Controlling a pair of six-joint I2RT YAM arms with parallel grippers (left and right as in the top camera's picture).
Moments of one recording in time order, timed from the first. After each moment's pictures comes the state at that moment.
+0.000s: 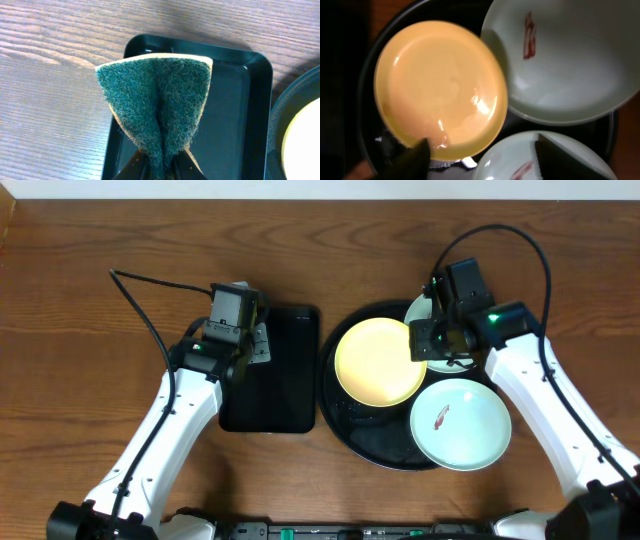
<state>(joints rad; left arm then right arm) -0.27 1.40 1.03 -0.64 -0.17 -0.35 0.33 1.56 1.28 -0.91 -0.02 0.25</state>
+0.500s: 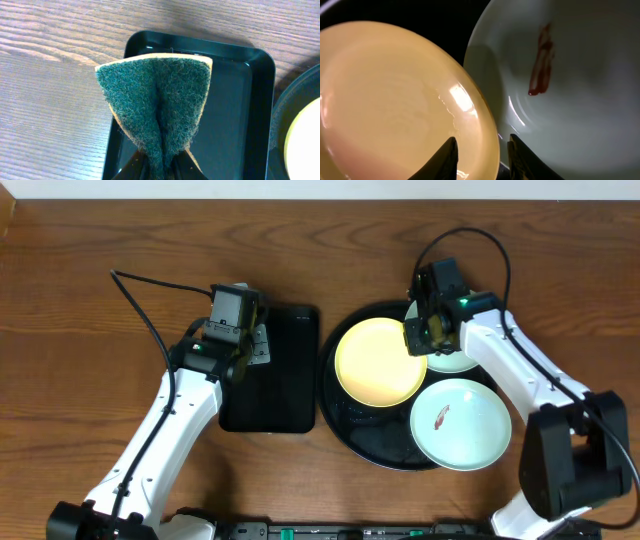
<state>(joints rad) -0.27 1.40 1.03 -0.66 -0.17 -0.35 0.30 1.81 1.27 -0.75 -0.01 0.12</state>
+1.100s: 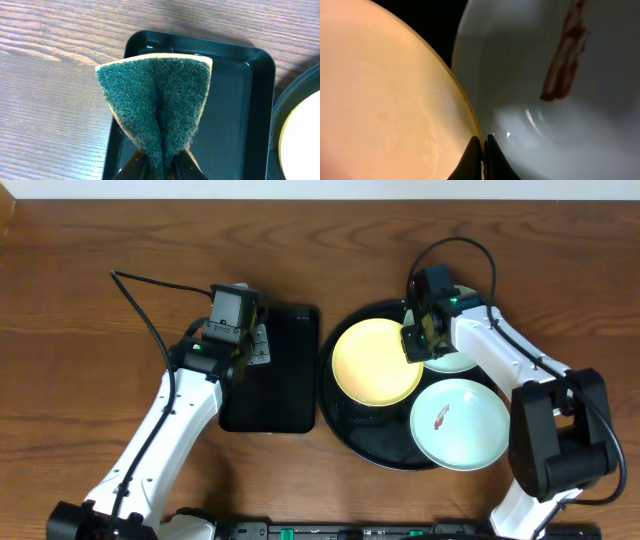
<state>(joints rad) -0.27 1.40 1.03 -0.66 -0.17 -0.35 0.30 1.88 1.27 -0.74 -0.01 0.09</state>
